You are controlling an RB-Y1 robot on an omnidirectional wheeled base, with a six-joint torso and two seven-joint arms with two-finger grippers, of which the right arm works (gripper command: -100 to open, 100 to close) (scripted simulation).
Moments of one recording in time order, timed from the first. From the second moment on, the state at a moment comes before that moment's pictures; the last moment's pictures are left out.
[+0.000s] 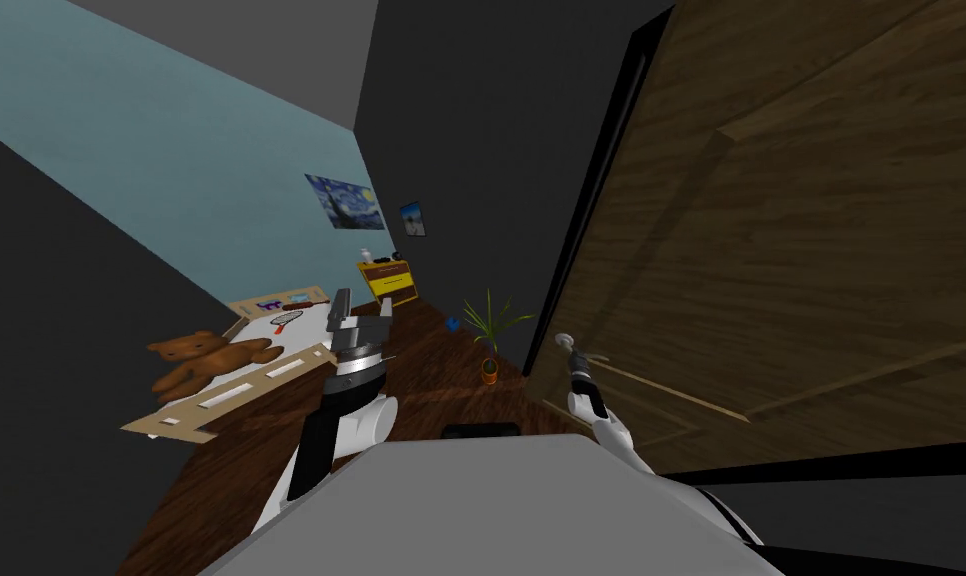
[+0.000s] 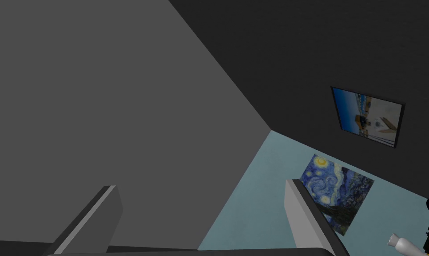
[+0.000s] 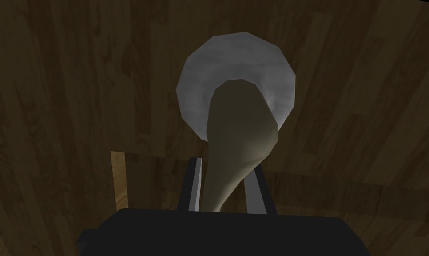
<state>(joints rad) -0.11 -0.31 -0.28 -0.68 -0.31 -0.66 0.07</state>
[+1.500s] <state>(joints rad) -0.09 -0.34 -0.18 -0.70 -0.26 -0.67 -0.02</state>
